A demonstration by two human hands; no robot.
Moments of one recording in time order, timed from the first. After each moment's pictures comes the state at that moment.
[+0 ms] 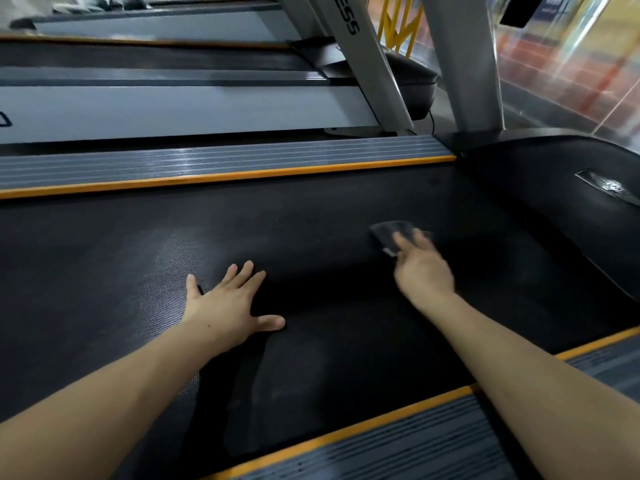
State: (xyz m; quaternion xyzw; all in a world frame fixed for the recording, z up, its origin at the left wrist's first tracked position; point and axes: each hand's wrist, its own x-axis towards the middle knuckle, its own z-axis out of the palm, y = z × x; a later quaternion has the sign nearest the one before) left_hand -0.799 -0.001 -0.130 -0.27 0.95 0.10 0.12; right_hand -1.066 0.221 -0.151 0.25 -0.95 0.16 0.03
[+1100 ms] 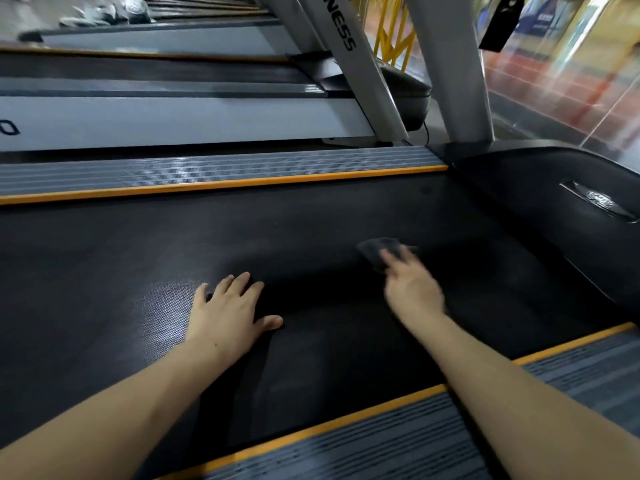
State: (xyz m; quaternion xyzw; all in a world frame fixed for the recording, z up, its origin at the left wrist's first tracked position) left_hand -0.784 0.025 -0.126 -0.29 0.96 0.04 0.03; right_hand -1.037 0.232 -0.162 0.27 -0.94 0.20 0.06
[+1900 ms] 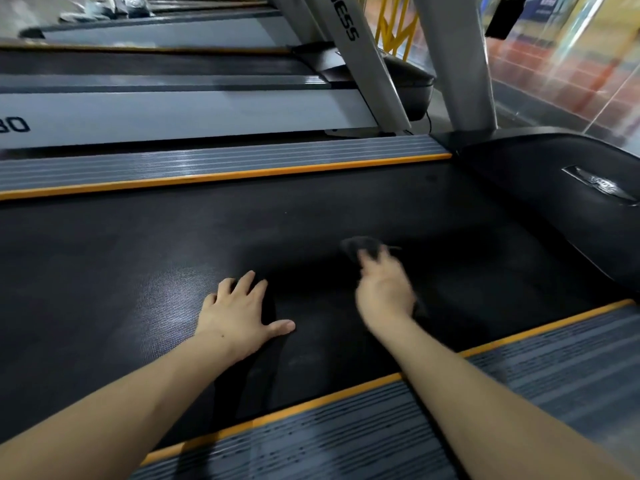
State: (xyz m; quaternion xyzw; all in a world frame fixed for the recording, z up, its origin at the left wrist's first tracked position) left_hand -0.754 0.033 -0.117 -0.30 0.95 0.09 0.09; right_hand -0.952 0.193 -0.154 0.25 -0.95 0.18 0.04
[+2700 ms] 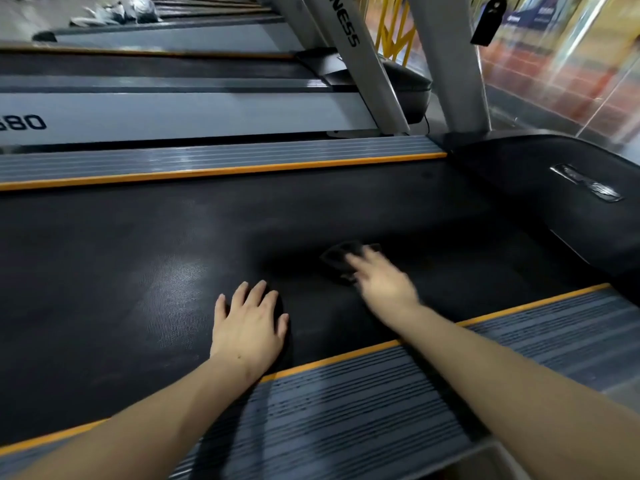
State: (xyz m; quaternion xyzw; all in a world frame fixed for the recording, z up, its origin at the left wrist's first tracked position) left_hand -0.710 0.082 -0.138 -0.31 0.94 0.10 -0.01; right_hand -0.937 0.228 -0.150 0.38 -0.91 0.17 -0.02
